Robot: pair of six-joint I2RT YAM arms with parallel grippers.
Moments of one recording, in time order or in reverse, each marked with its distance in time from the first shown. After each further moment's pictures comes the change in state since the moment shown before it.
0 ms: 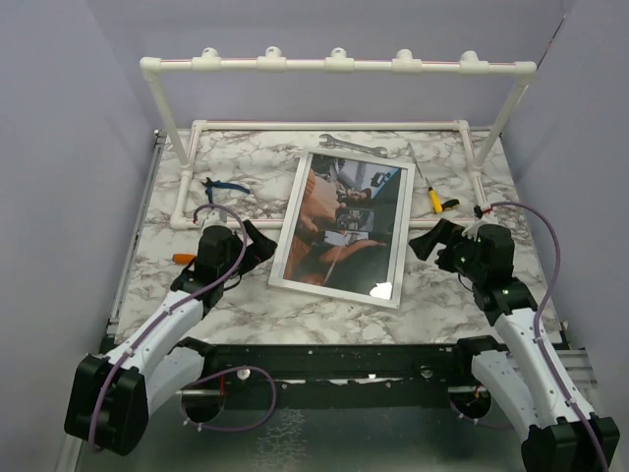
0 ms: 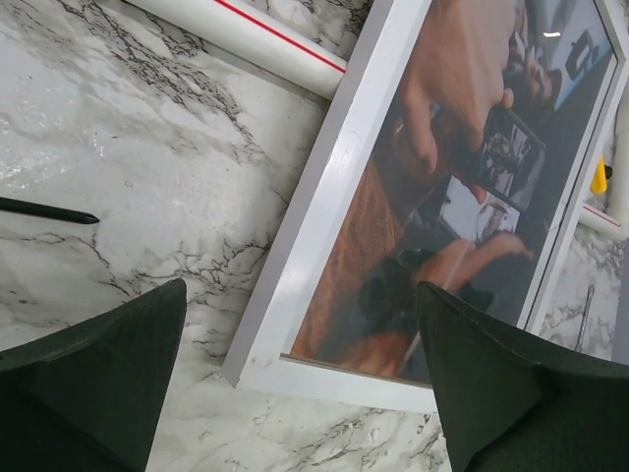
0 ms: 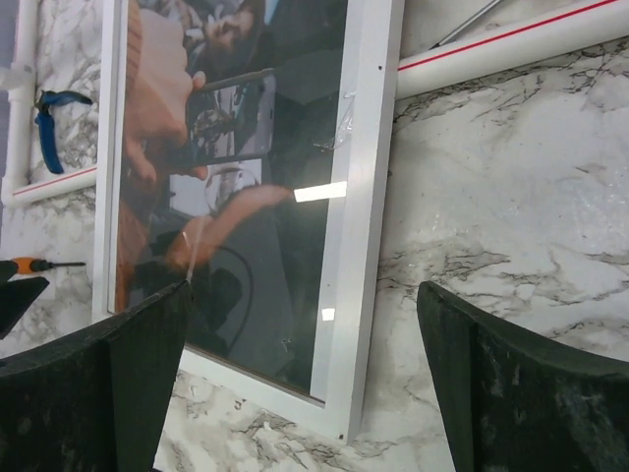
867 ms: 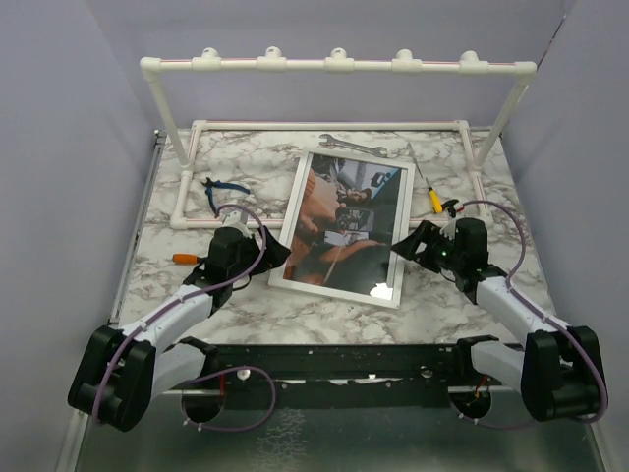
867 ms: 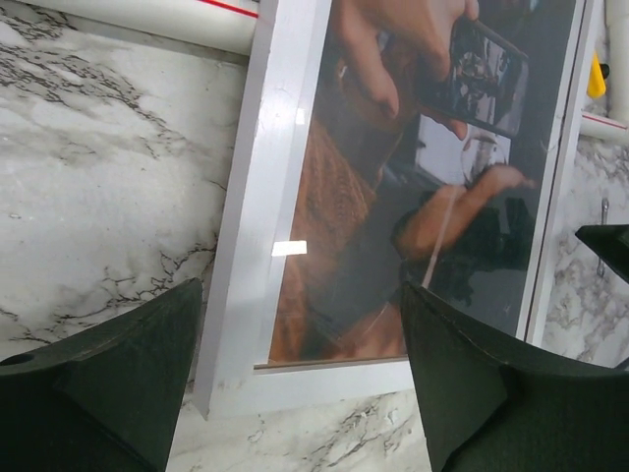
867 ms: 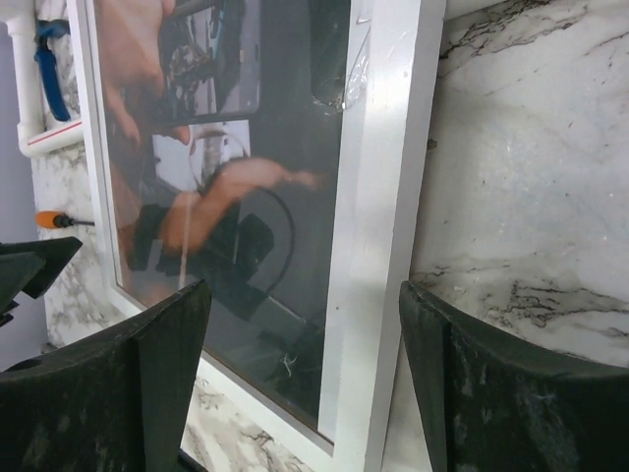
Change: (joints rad) left arm -0.057 0.138 -0.043 0.220 0.141 0.117; right arm 0.000 0.393 -0.102 0.370 -0.218 0.078
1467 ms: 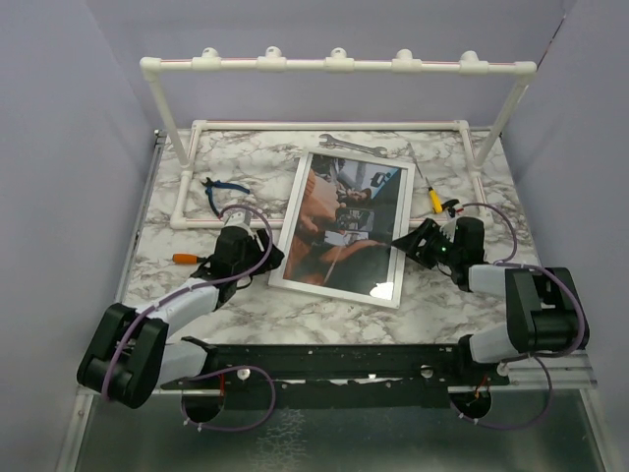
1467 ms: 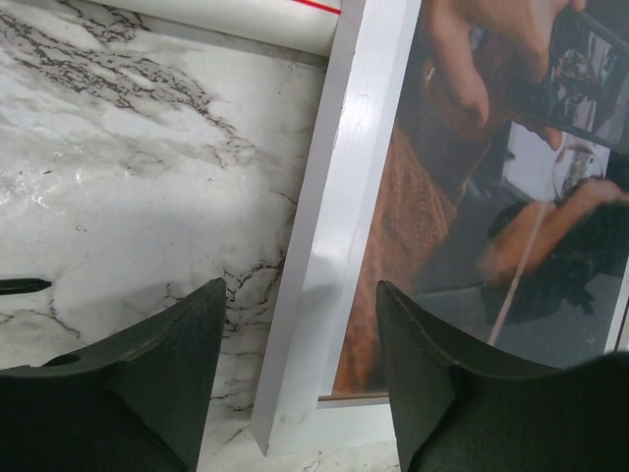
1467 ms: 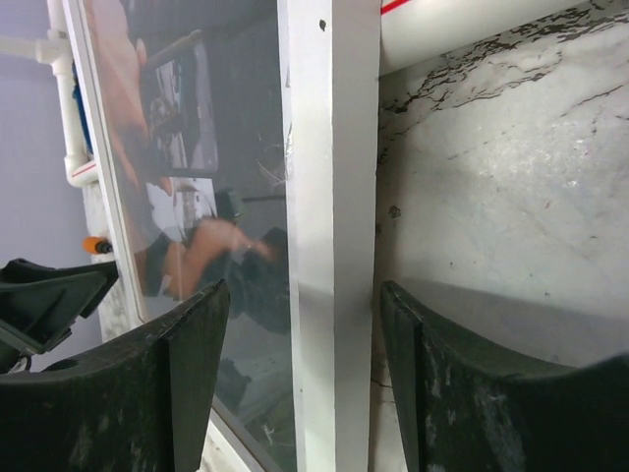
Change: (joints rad) left arm 0.000 0.121 -0.002 0.036 -0.095 0.067; right arm -0.090 0.369 -0.025 0.404 -0.138 0.093
